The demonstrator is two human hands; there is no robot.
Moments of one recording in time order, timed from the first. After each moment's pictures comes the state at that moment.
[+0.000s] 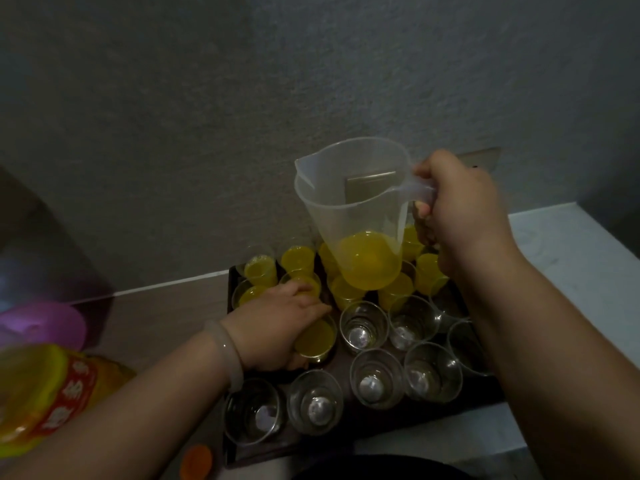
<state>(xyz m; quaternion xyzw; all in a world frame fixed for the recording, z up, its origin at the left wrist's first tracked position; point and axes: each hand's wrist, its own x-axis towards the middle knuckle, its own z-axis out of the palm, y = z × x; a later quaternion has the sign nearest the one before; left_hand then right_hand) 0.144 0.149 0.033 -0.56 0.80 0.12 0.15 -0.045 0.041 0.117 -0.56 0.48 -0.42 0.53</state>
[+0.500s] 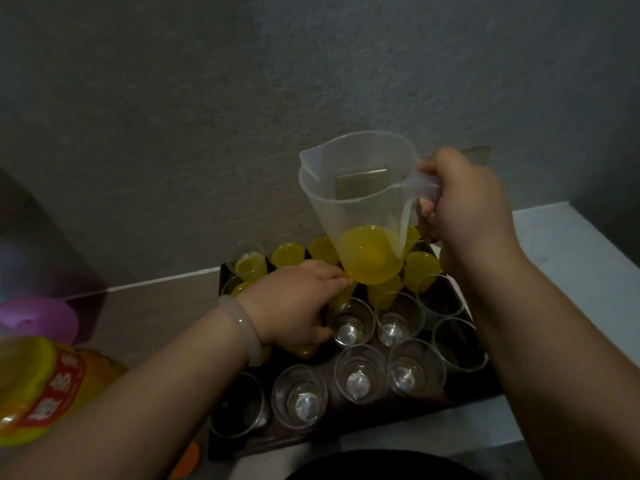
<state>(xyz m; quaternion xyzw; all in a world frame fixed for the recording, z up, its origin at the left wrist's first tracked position) 0.111 0.122 0.050 -0.57 0.82 0.09 0.06 -0.062 0.035 0.115 -0.54 0.47 -0.44 0.54</state>
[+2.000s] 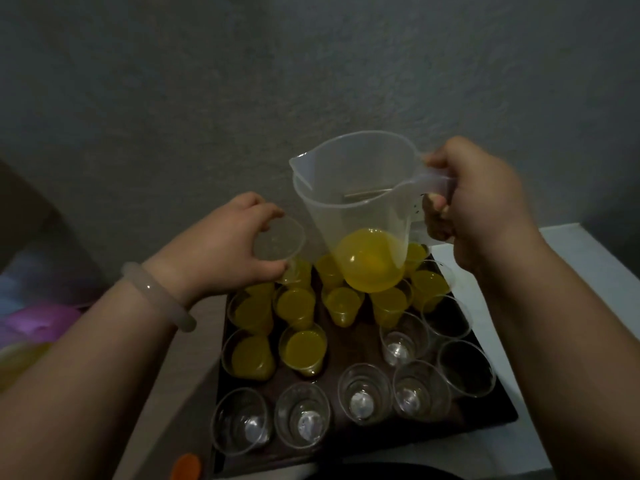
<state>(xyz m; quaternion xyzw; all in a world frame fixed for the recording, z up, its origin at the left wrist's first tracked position) 0.164 0.131 0.133 -0.73 0.67 0.06 -0.11 -0.059 0.022 0.143 -0.53 0.42 -0.43 0.60</state>
